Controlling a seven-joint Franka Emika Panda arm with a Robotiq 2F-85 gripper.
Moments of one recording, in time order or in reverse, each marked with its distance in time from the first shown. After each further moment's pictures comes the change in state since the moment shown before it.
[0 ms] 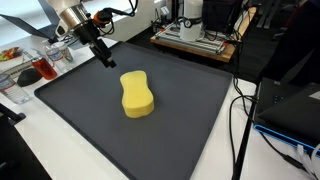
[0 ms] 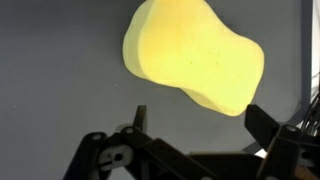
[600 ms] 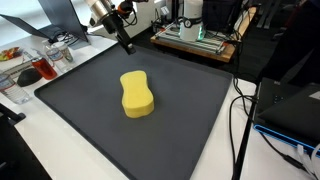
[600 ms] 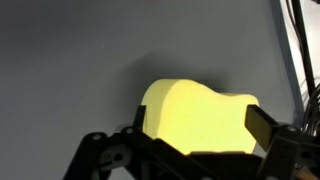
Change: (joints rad) arm 0.006 -0.274 -0.075 -0.435 0.185 0.049 -0.022
